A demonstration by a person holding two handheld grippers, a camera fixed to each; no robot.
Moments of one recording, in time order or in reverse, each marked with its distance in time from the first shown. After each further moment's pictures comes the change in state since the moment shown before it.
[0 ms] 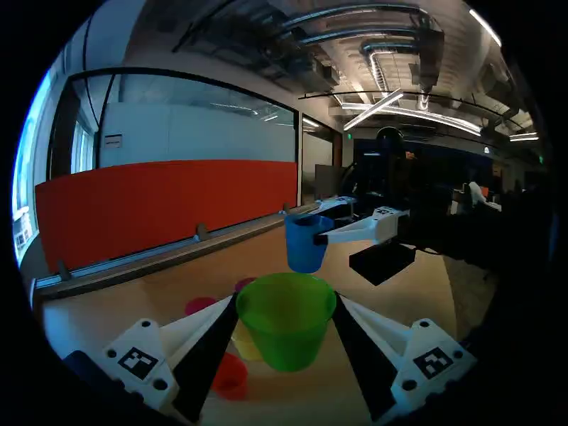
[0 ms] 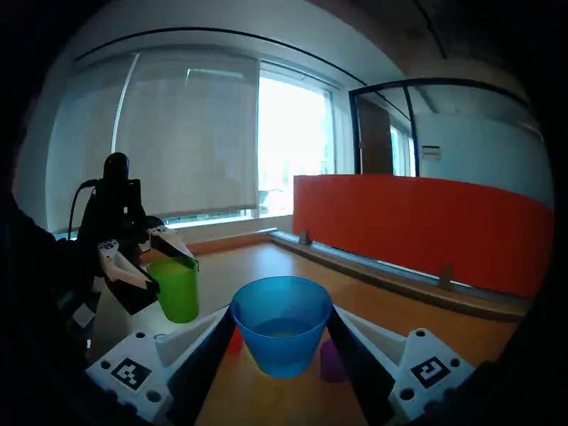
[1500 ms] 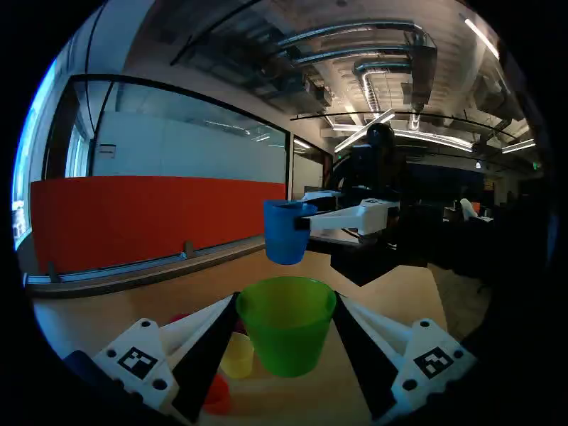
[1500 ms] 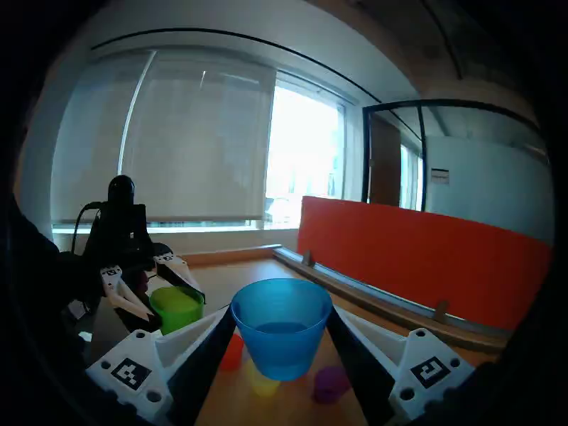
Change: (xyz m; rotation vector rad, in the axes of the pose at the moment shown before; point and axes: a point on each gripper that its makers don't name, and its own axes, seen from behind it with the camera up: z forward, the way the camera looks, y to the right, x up) left arm 0.014 0.022 0.010 -0.052 0.107 -0.017; right arm 0.057 -0.010 0.001 0.026 0.040 -0.092
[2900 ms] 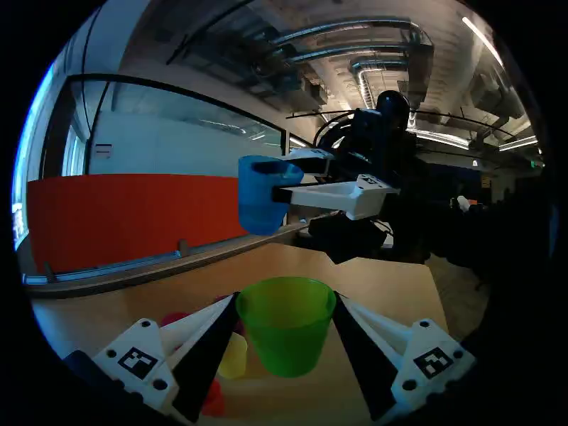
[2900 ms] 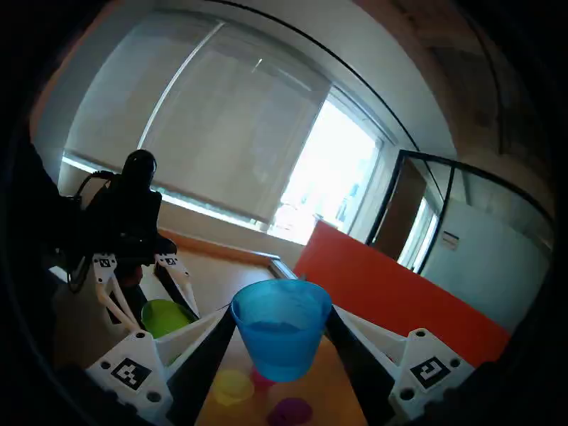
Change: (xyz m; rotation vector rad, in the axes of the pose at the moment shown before) left arm -0.006 0.009 0.009 -0.020 -0.006 0.008; right arm 0.042 -0.008 0.020 0.019 0.021 -0.358
